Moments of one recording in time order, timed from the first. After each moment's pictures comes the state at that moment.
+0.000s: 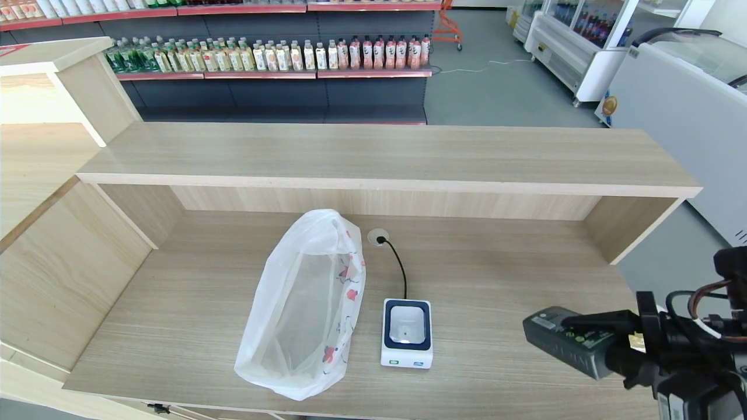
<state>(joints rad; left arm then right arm) 0.00 0.00 0.00 0.00 0.00 0.00 -0.04 1.46 -0.49 -0.16 0.85 -2.15</state>
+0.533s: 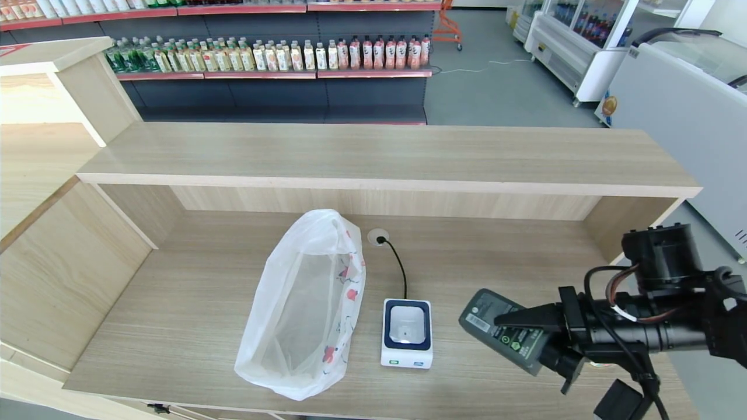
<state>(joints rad) 0.00 0.00 0.00 0.00 0.00 0.00 0.24 1.66 -0.61 -0.38 0.86 -2.55</state>
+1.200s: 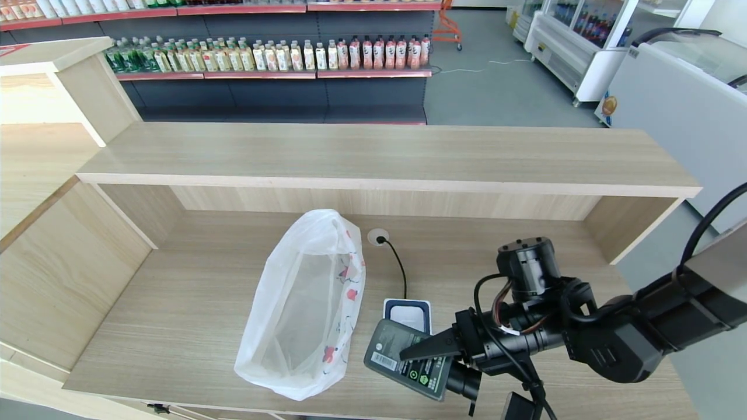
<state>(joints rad) 0.00 0.00 0.00 0.00 0.00 0.00 0.54 1.97 -0.76 -0.63 1.01 -2.56</state>
